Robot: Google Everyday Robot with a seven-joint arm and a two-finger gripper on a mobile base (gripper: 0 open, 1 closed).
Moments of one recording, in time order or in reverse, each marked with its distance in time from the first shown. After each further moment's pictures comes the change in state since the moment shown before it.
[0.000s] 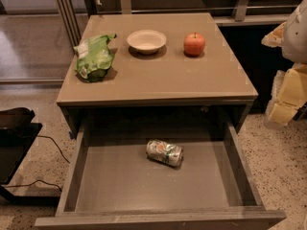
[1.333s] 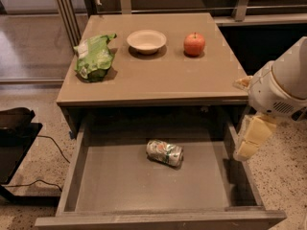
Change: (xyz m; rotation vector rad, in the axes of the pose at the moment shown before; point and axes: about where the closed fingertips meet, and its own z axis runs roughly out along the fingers) arm 0.001 0.027 0.109 -0.087 -0.135 -0.015
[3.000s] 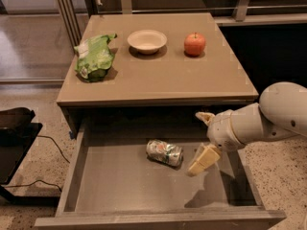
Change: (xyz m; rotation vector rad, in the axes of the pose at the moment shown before) arm -0.033 0.013 0.152 -0.053 -0.382 0.111
